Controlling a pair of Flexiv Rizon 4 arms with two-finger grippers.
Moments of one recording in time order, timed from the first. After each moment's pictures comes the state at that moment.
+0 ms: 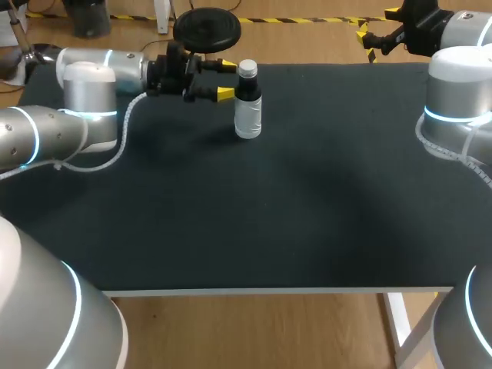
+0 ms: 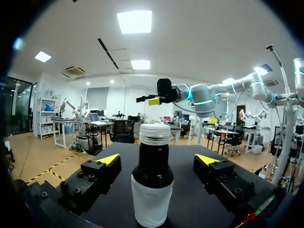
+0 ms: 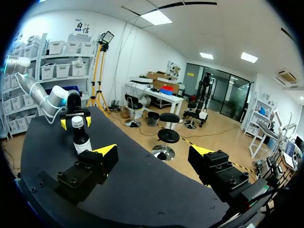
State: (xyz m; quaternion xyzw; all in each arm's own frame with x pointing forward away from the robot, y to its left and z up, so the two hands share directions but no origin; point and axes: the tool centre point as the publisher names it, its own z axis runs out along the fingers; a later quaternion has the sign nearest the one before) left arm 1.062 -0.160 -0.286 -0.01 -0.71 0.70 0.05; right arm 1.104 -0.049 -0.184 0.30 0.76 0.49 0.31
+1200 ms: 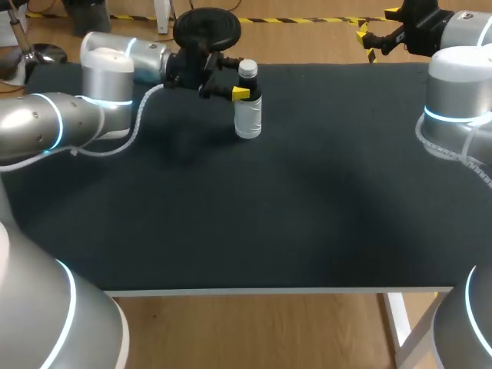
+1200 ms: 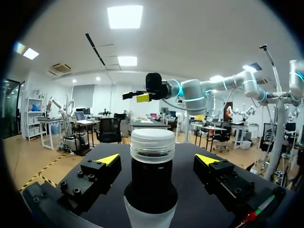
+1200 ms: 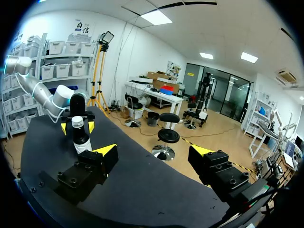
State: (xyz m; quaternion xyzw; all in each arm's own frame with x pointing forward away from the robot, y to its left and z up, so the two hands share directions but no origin) left arm 1.056 -0.199 -0.284 -0.07 -0.71 0.69 0.09; right arm 1.104 -0.049 -0.184 0.30 0.76 0.49 0.31
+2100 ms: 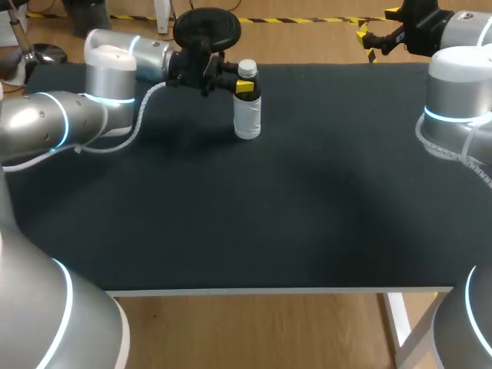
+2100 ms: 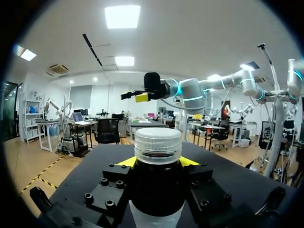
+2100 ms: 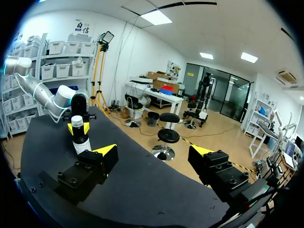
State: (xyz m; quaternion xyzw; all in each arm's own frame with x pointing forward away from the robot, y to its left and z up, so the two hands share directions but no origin) left arm 1.060 -0.203 -0.284 -0.08 -0.71 0.69 0.09; right arm 1.104 -0.049 -0.184 0.30 0.76 0.49 0.31
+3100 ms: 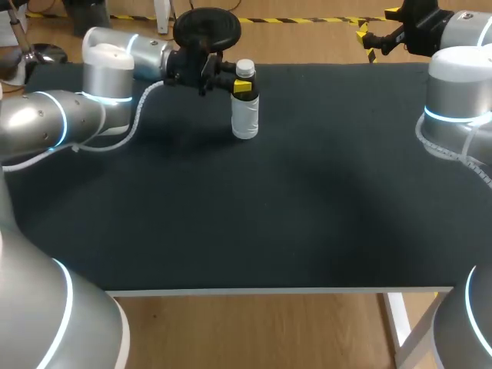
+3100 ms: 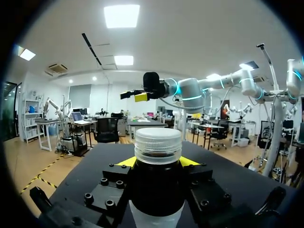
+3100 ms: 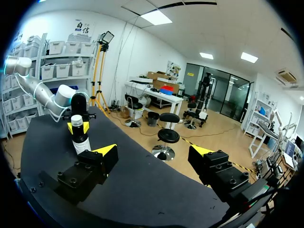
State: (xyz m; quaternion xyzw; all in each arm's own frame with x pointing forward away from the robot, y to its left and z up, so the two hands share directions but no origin) left arm 1.060 -0.199 -0.284 -0.08 -0.72 0.69 0.09; right arm 1.104 -0.049 -0.184 0.30 0.76 0.49 0.31
